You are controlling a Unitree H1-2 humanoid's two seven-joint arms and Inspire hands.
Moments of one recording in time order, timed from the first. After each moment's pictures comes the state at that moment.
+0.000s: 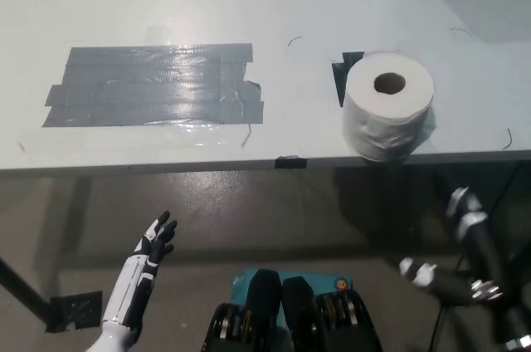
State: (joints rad) left_arm 0.03 0.13 -0.06 0.02 0.10 -0.12 -0.05; right_arm -0.04 -0.21 0.03 -0.26 -0.03 -0.11 0.09
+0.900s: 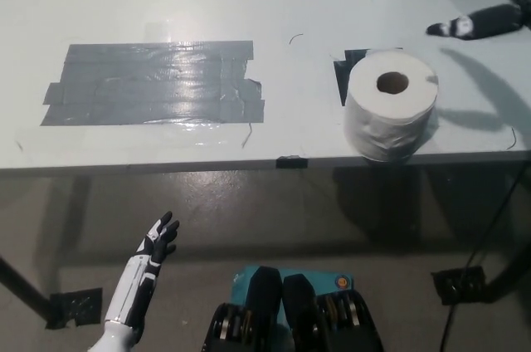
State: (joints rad) left_arm 0.02 0.13 -0.06 0.03 0.10 -0.12 -0.06; right_arm -1.00 -0.54 0.29 0.42 -0.02 0.33 0.41
